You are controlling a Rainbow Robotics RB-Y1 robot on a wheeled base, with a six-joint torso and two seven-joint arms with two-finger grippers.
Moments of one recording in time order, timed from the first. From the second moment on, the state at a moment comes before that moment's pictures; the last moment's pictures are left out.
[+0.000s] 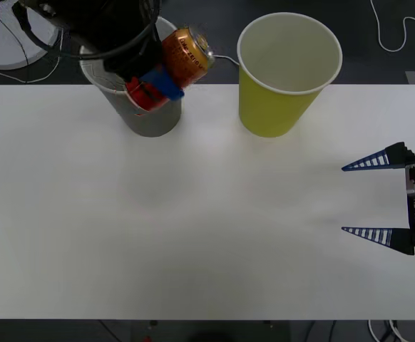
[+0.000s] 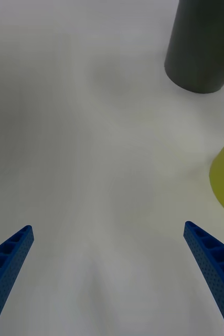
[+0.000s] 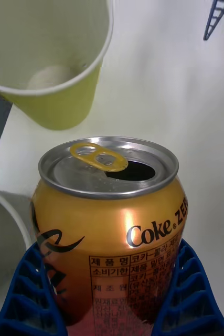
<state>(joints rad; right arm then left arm) -0.02 -0.65 -0.40 -1.88 1.62 -1.57 -0.04 -1.27 0.98 -0.60 -1.79 -1.61 -1.47 1.29</state>
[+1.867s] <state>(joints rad) -0.02 -0.65 -0.40 -1.88 1.62 -1.57 -0.04 -1.88 0.20 -1.09 -0.55 -1.67 -1.01 1.29</state>
